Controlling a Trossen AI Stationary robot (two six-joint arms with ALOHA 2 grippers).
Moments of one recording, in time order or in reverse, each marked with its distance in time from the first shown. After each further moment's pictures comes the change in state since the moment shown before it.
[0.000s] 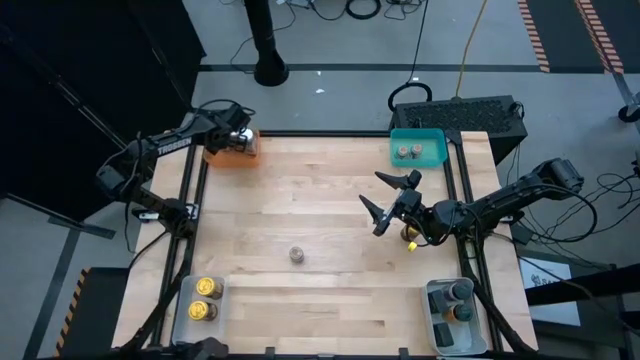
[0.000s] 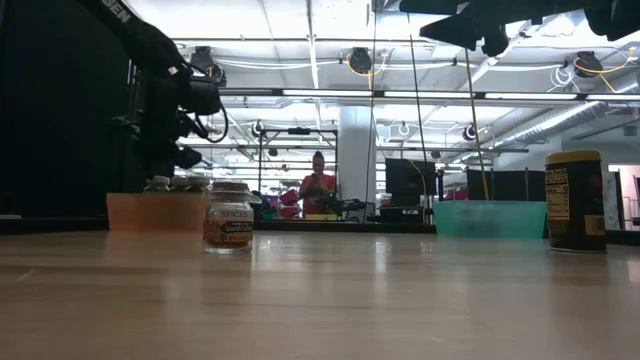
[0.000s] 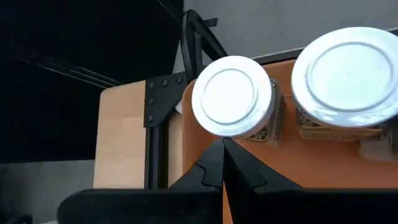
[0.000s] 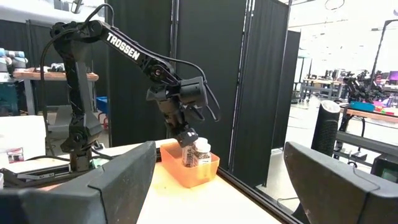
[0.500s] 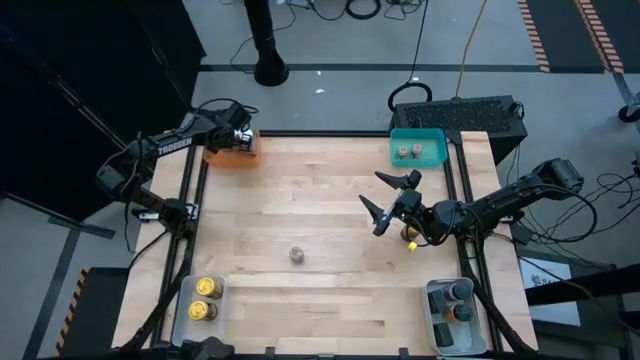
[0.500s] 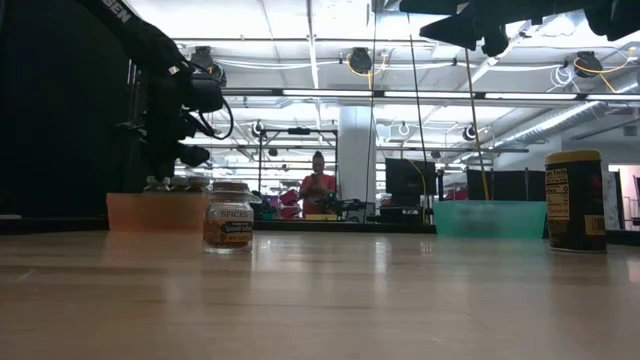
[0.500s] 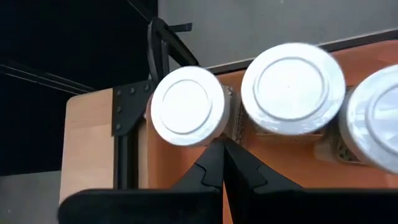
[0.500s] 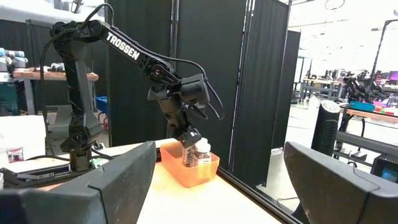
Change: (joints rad) left arm -0.010 0.000 0.000 0.064 0.089 0.021; right arm 0.000 0.000 0.000 -0.001 0.000 0.000
